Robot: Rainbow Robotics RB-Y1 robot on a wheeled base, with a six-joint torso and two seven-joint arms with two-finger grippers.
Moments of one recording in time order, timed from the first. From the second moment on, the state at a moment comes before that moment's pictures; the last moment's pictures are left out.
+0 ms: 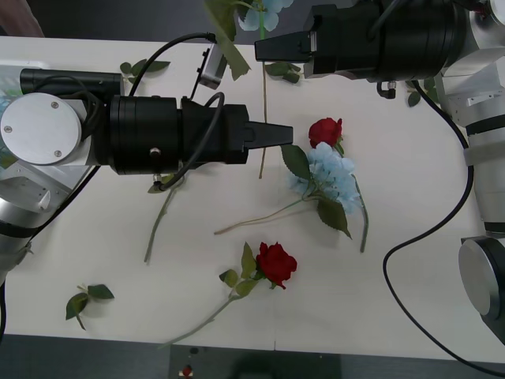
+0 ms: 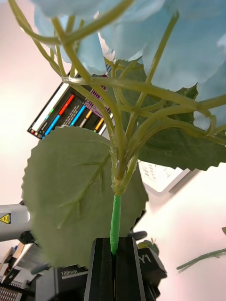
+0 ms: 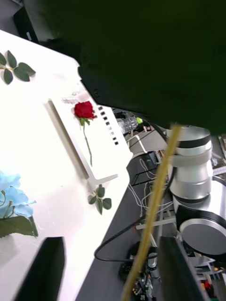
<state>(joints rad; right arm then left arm) -0.82 -0.35 -0.07 -1.41 -1.76 1.46 1.91 -0.50 0.57 -0.33 -1.87 1.68 0.93 -1.62</state>
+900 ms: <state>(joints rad) -0.82 -0.35 -0.07 -1.41 -1.76 1.46 1.91 -0.50 0.57 -0.32 -1.87 1.67 0.92 -1.62</state>
